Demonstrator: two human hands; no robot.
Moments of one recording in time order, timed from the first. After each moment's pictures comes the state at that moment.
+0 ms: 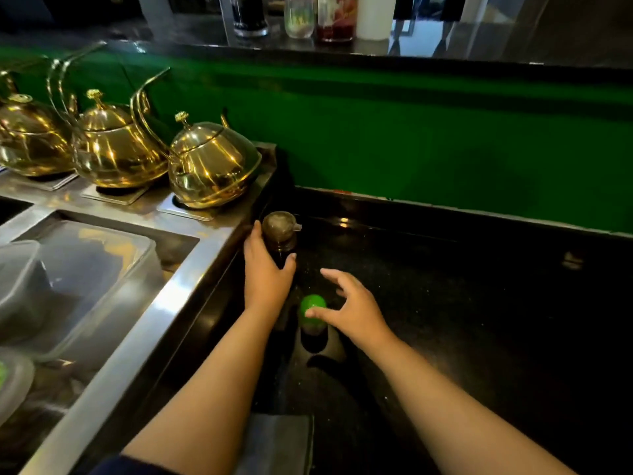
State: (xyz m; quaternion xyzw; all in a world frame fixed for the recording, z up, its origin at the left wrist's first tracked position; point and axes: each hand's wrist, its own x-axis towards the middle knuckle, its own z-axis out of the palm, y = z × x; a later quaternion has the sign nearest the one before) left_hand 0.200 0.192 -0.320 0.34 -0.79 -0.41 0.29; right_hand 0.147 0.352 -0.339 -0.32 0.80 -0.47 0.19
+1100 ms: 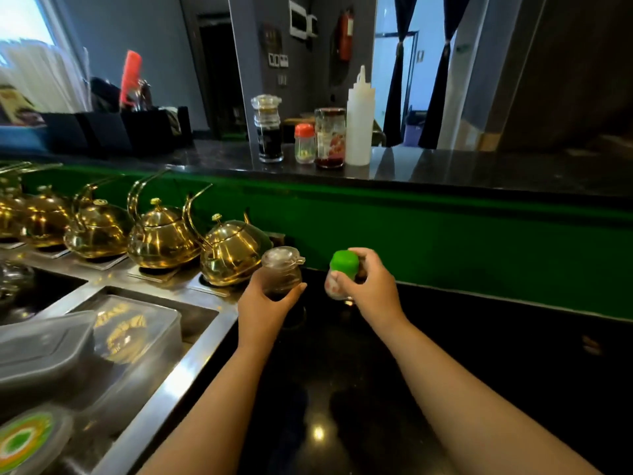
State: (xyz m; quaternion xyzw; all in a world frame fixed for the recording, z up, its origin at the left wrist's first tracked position) left_hand 0.221 0.211 -0.208 0.28 -0.77 -0.44 0.37; right_hand 0.099 0.350 -0.195 -0.31 0.74 -0.59 0.01
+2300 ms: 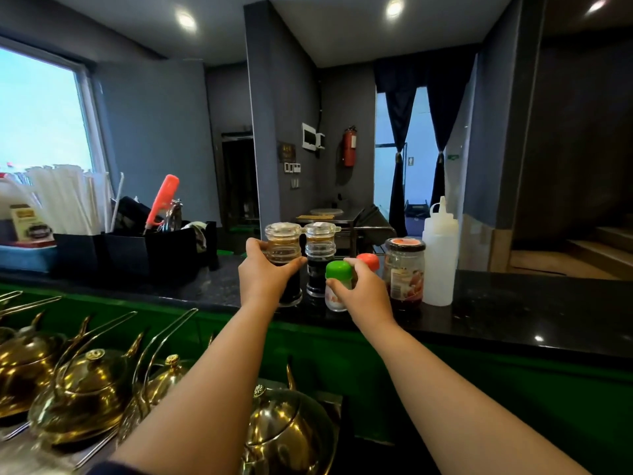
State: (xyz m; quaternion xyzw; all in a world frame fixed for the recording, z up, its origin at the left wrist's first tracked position) left_hand 0.065 -0.038 -0.011 0.27 -0.76 -0.38 0.46; right_hand -0.028 0.096 -0.049 -0.33 0.76 -0.56 -0.10
